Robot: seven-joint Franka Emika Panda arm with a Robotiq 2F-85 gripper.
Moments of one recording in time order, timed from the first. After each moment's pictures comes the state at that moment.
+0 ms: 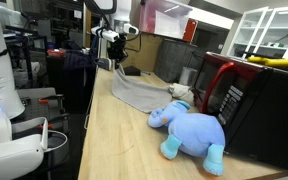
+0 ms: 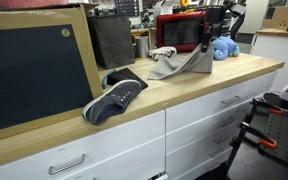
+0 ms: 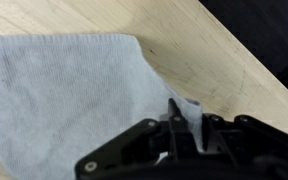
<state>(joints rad) 0.02 -0.26 -0.21 -2.54 0.09 2.38 -0.54</state>
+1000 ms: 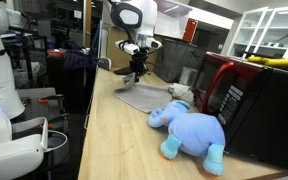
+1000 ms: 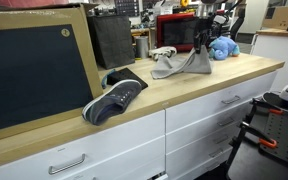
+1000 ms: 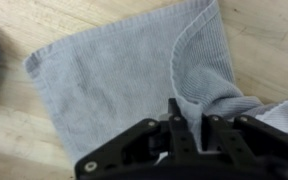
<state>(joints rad) -0.12 0.07 -0.21 -2.26 0.10 2.39 -0.42</state>
